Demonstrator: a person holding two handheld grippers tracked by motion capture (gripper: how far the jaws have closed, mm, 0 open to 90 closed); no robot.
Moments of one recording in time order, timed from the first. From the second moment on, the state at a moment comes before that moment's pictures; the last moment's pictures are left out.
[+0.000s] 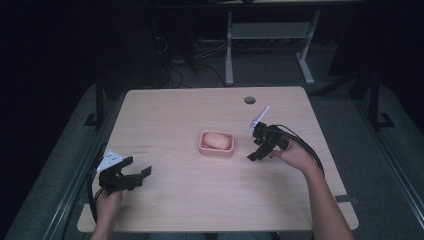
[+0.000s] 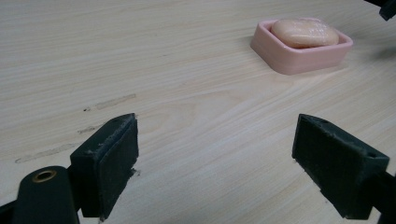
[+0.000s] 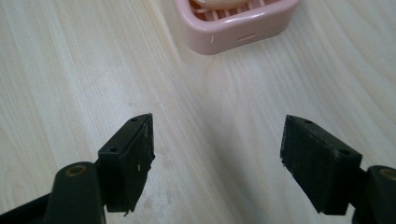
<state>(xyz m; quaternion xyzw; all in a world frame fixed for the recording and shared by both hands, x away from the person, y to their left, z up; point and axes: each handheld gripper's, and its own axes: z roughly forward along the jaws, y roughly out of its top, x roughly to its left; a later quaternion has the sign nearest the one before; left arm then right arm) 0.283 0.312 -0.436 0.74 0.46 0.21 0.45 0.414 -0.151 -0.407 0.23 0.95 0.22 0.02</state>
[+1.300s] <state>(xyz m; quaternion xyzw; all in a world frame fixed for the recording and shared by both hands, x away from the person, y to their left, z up) 0.283 0.311 -0.437 0.74 0.45 0.21 0.45 0.377 -0.193 -0.424 0.26 0.94 0.23 0.02</state>
